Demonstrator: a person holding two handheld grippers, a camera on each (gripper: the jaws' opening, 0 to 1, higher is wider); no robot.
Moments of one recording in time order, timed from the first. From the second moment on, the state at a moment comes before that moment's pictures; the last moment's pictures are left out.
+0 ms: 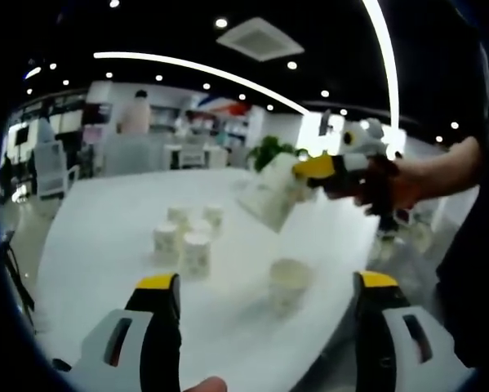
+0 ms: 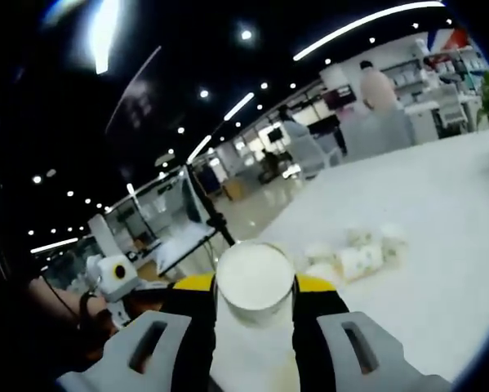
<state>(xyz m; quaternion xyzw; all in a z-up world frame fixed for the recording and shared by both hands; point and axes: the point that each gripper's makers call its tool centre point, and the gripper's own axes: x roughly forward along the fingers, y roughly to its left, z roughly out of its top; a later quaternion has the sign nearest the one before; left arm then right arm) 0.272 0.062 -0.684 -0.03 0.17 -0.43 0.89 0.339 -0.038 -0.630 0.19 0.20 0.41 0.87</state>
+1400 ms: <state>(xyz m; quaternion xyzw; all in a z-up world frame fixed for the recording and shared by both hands) 0.258 0.018 -0.653 -0.05 0.15 -0.51 0.85 0.309 -0.011 -0.630 0.27 0.21 0.44 0.83</state>
